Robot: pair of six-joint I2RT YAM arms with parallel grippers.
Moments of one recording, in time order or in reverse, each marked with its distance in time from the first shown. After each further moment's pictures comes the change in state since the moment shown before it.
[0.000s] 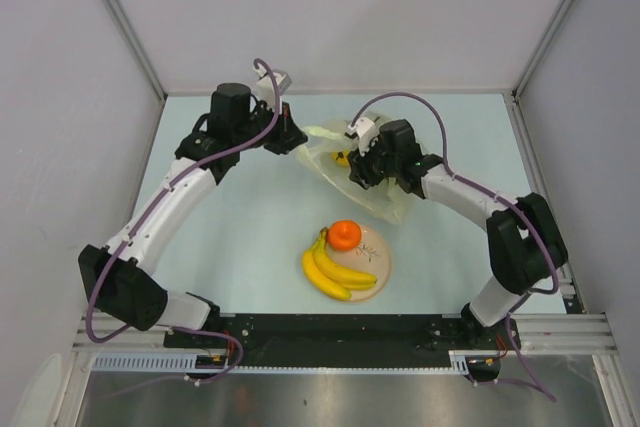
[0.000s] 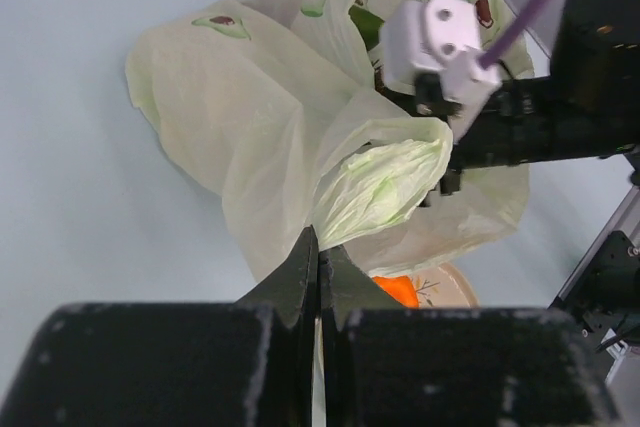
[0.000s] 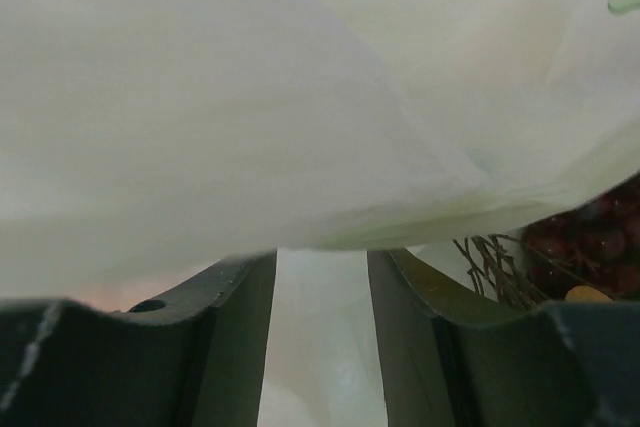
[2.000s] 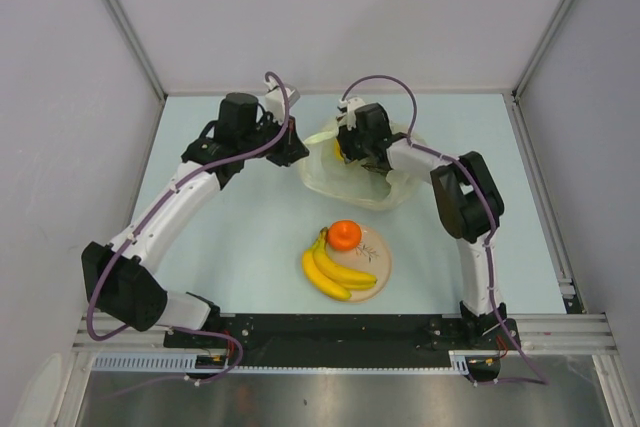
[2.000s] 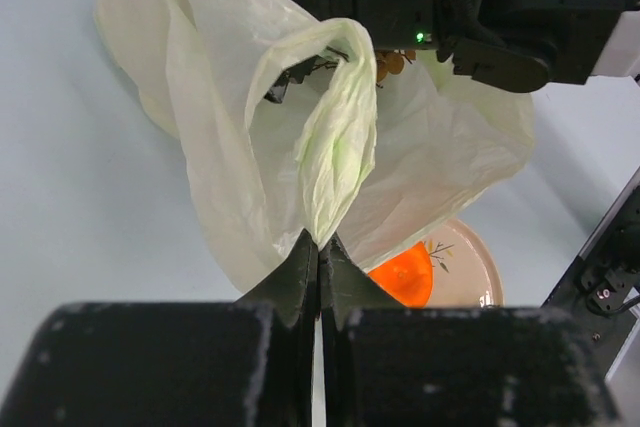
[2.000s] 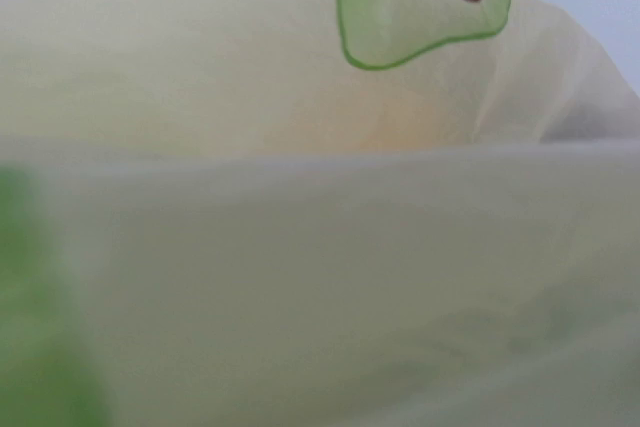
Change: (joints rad) left arm -0.021 0.003 -0.047 -0.026 0.010 0.063; right arm -0.027 0.519 0.412 0.067 0.317 0.222
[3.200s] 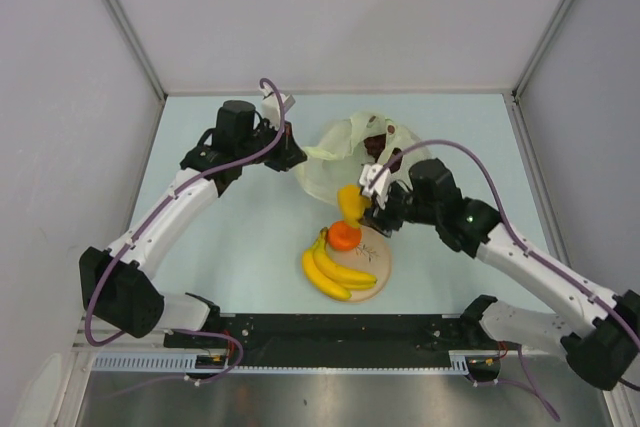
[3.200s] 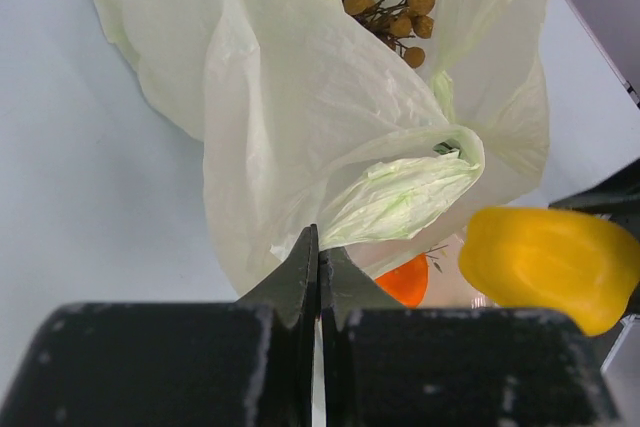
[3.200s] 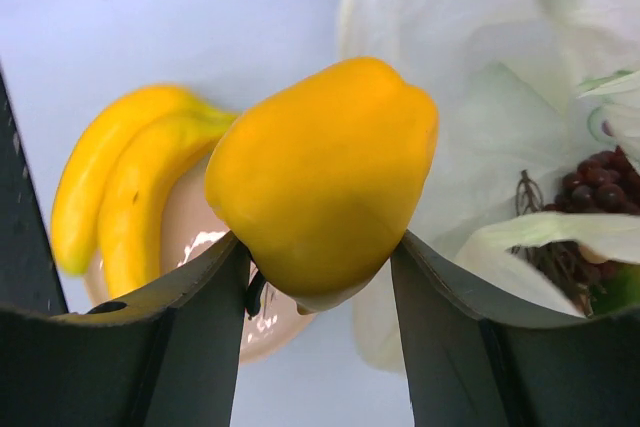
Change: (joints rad) left arm 0.013 -0.037 -0.086 0.051 -0.002 -0.050; right arm 0.201 -1.062 -0.597 -0.320 -0.331 -0.391
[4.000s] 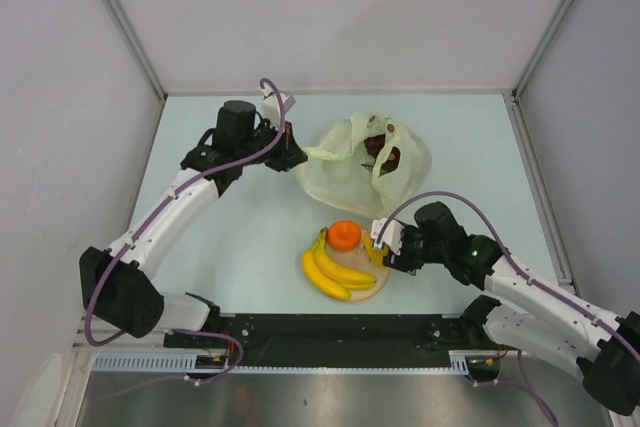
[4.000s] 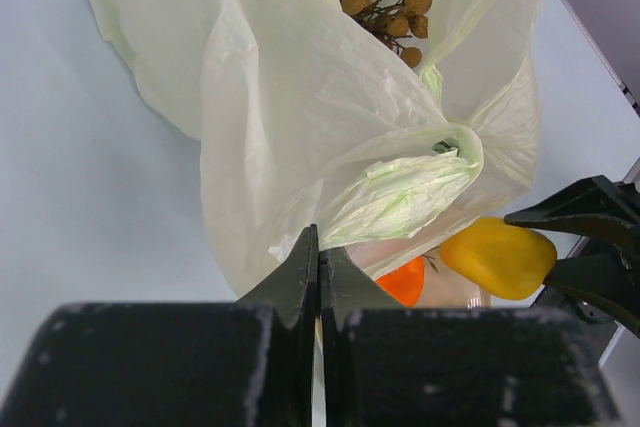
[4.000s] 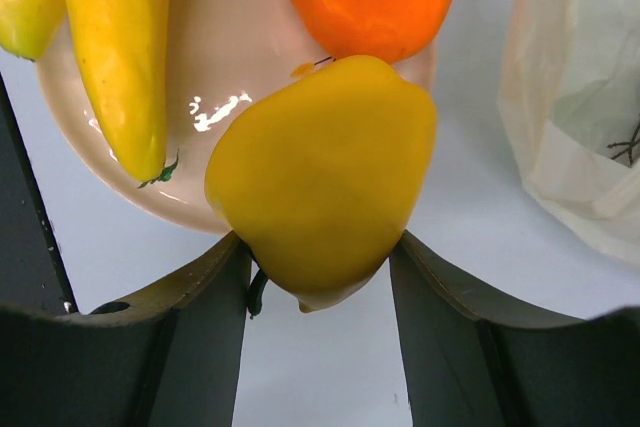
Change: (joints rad) left arm -0.004 0.000 0.000 0.001 0.001 -0.013; right arm 0.043 -0.229 -0.384 -0.087 0.072 -0.203
